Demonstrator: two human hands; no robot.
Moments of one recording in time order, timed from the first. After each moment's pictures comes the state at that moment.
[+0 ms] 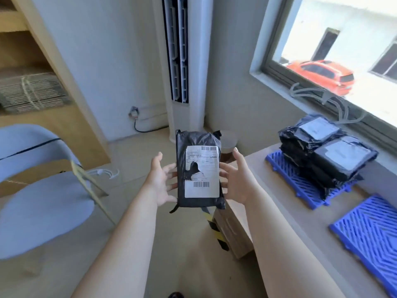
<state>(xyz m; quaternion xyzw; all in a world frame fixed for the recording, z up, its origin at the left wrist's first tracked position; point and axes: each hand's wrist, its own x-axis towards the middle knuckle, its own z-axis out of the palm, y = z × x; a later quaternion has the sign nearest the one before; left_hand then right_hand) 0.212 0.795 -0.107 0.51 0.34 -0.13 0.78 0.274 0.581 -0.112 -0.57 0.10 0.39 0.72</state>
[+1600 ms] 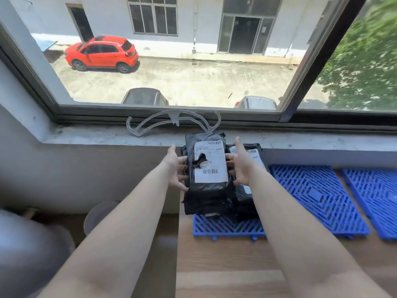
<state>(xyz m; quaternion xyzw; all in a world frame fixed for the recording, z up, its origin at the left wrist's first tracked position) 0.780 0.417 -0.121 0.63 0.03 -0.59 0.51 0.616 0.287 -0.111 -0.50 0.49 -0.02 0.71</state>
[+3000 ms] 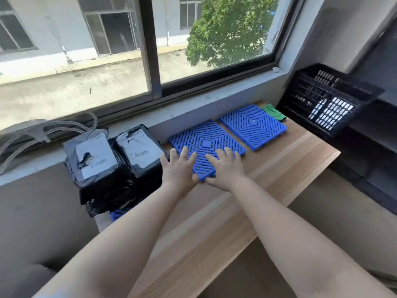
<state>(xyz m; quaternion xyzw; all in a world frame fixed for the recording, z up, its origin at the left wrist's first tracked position) 0.480 0.378 -0.133 0.69 -0.72 0.00 -0.01 0.317 0.352 -0.123 -0.82 0.56 0.07 -0.01</state>
